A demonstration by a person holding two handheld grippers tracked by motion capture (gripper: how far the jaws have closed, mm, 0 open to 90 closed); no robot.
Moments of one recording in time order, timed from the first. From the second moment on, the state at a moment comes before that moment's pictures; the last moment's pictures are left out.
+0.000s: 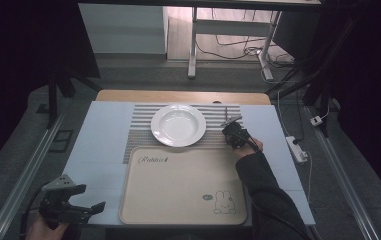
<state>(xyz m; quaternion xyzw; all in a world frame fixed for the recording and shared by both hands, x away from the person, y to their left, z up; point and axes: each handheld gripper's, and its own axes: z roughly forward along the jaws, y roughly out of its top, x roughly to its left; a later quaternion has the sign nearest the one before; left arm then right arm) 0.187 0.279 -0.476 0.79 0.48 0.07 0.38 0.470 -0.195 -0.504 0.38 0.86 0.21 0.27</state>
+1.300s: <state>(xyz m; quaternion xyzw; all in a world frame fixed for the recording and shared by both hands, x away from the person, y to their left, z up) 0.186 0.279 -0.472 0.79 0.44 0.06 0.43 0.410 -0.214 -0.452 0.35 0.85 0.32 0.21</state>
